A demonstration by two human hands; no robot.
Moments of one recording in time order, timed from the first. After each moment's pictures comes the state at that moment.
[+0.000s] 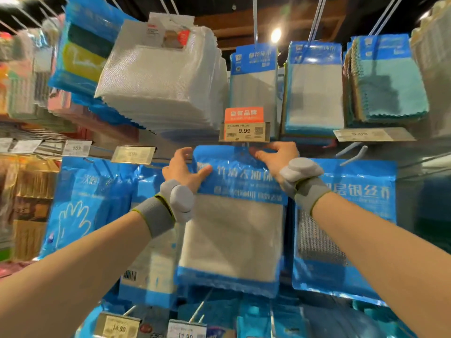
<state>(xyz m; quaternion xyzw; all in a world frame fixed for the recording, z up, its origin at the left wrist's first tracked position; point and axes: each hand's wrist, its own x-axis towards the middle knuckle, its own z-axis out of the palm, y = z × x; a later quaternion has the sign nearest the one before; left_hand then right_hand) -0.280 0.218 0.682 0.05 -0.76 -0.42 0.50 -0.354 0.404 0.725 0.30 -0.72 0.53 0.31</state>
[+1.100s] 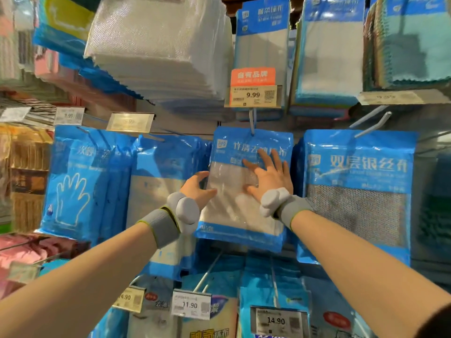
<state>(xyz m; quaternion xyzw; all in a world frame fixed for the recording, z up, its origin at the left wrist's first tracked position) -0.309 0.218 0.609 0.05 -0.85 -0.43 0.31 -0.424 0.377 0.623 0.25 -0.89 0.10 0.37</state>
